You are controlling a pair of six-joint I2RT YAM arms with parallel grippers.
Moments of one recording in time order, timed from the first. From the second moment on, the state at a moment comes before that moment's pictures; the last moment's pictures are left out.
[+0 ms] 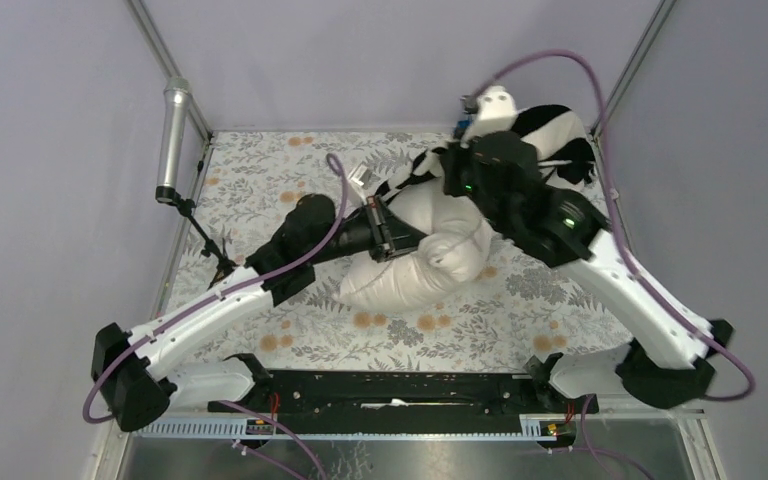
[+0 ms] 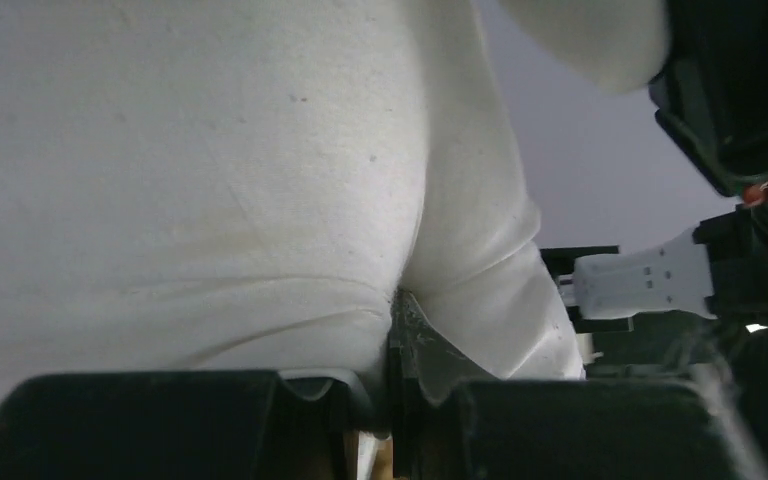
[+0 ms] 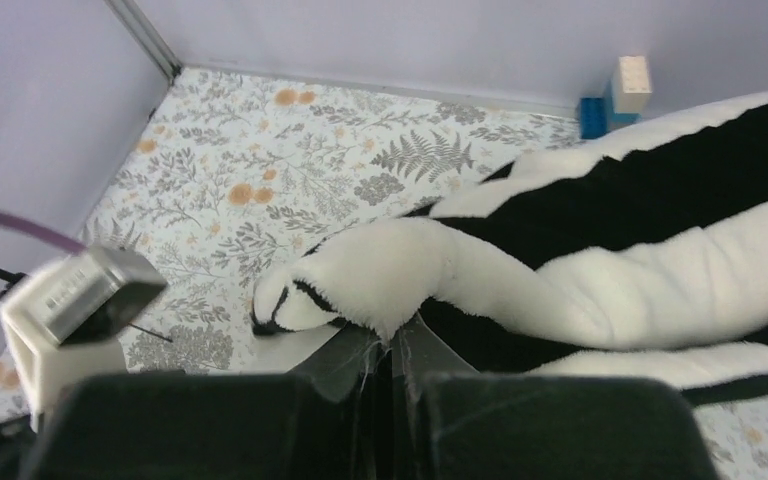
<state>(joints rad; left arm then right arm) -0.85 1.18 1.06 -0.02 0.38 -1.14 0.90 1.26 1.68 -0.69 0.56 0.31</state>
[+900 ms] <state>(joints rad) -0.51 0.83 1.05 -0.57 -0.15 -0.90 0.72 2.24 2.26 -0.52 0.09 0.39</state>
